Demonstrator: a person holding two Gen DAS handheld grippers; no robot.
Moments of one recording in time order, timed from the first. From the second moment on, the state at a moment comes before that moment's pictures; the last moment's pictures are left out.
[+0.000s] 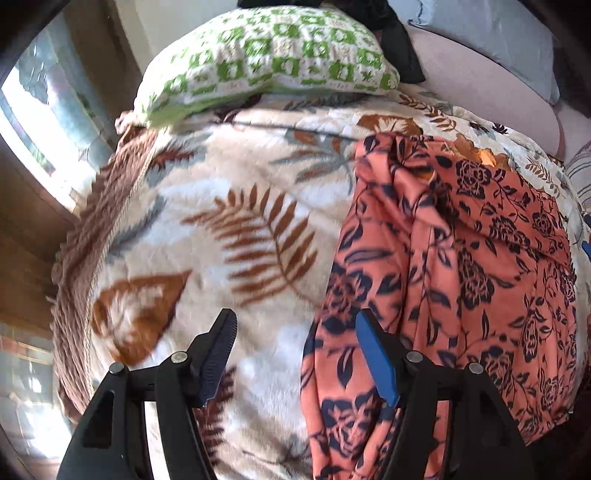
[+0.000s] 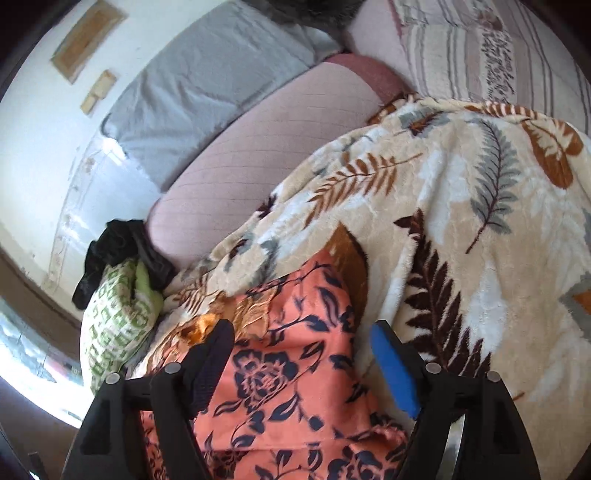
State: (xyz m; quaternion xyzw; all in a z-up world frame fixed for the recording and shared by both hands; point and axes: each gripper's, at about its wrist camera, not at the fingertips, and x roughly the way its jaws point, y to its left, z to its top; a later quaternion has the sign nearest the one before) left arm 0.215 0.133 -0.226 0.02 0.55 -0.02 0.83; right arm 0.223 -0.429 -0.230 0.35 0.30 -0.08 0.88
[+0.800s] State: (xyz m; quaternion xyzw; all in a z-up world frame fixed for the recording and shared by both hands) left arm 0.221 0.126 -0.122 -0.13 0.50 -0.11 0.85; right arm 0.147 -0.316 -0.231 0.37 0.32 0.12 0.86
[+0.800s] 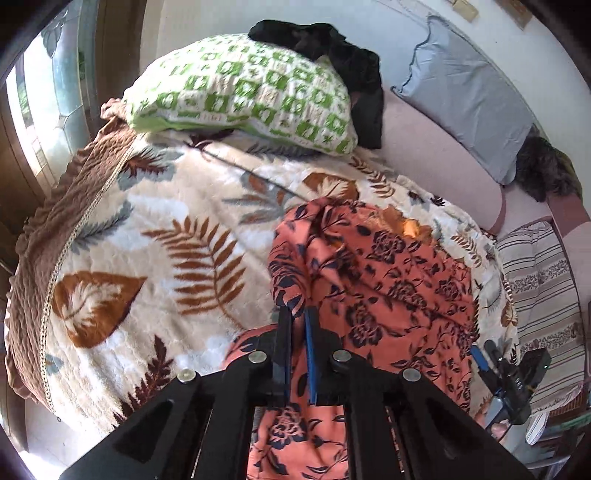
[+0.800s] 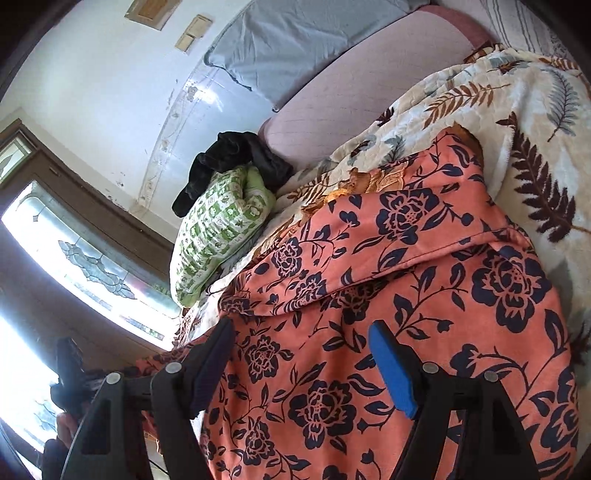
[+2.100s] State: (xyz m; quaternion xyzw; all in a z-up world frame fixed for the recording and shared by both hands) left arm 0.094 0.205 -0.252 -0.10 0.51 0.05 0.85; right arm 0.185 -0.265 -0.263 0.31 0.43 0.15 0.84
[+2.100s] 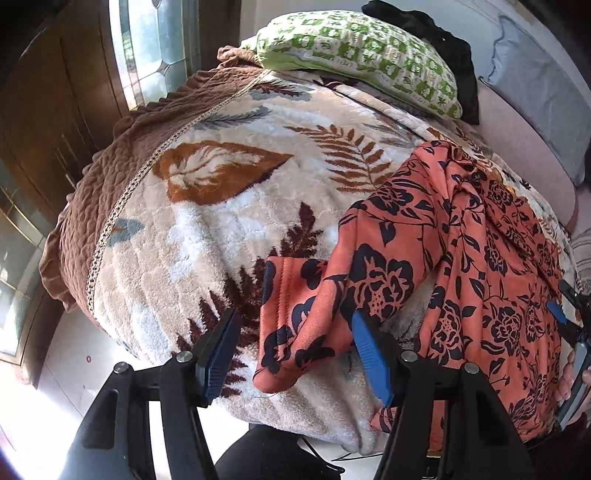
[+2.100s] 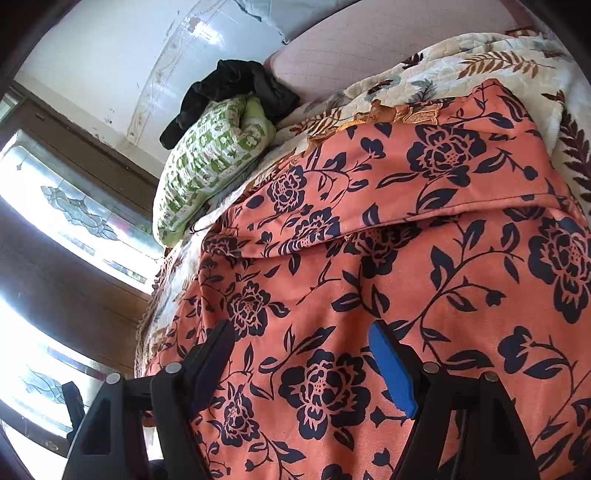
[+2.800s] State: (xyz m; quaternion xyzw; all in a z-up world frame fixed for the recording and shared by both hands) left arm 0.206 0.015 -0.038 -0.12 0.47 -0.25 0.84; right arm 0.170 -0.297 -0.227 0.33 0.34 0.15 0.87
